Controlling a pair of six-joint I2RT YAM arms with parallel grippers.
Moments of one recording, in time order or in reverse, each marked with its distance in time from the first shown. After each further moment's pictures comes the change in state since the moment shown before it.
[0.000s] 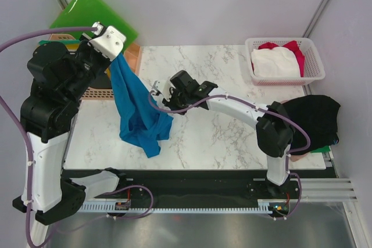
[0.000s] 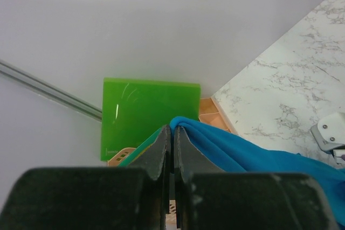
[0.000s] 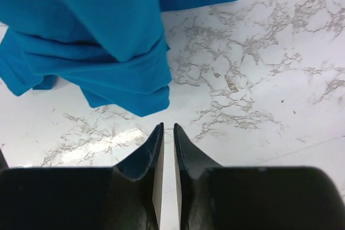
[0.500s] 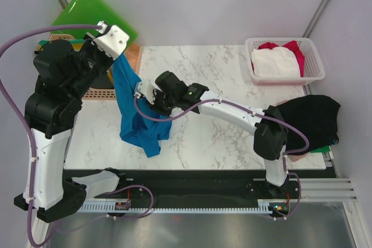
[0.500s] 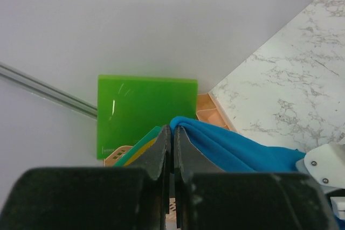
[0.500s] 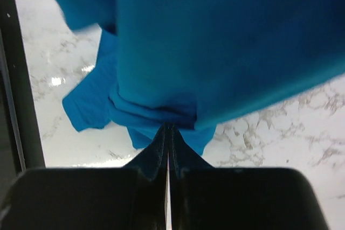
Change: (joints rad) left arm 0.010 0.017 -0.015 0.003 0.007 0.000; right arm 0.110 0.015 0.121 0.005 -0.041 0.008
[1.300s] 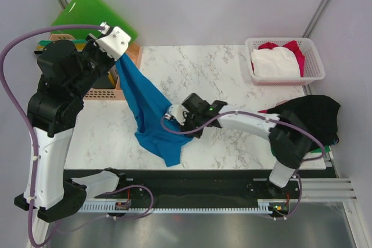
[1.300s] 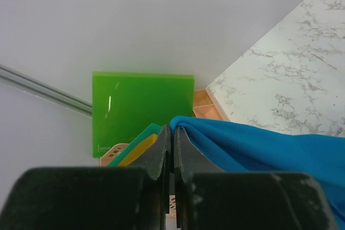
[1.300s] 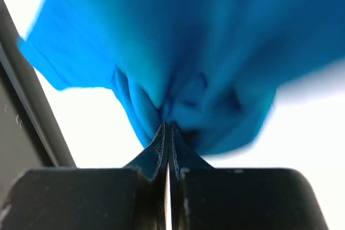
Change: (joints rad) left arm 0.013 -0.005 -0.033 0.001 0.006 0.000; right arm -0.045 -0.143 -0.492 0.014 -0.013 0.021
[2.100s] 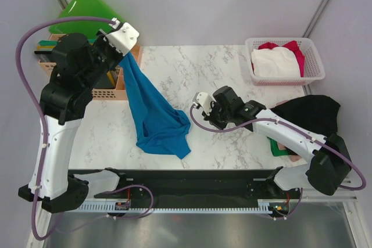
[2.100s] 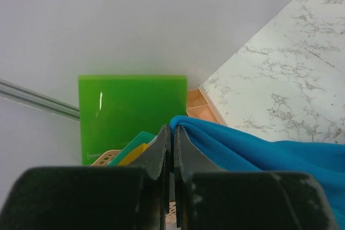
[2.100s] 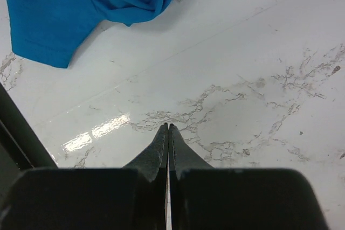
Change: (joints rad) left arm 0.006 0.036 -0.040 0.050 0.023 -0.001; right arm -0.175 -0.446 -0.230 -0.037 0.114 -0.035
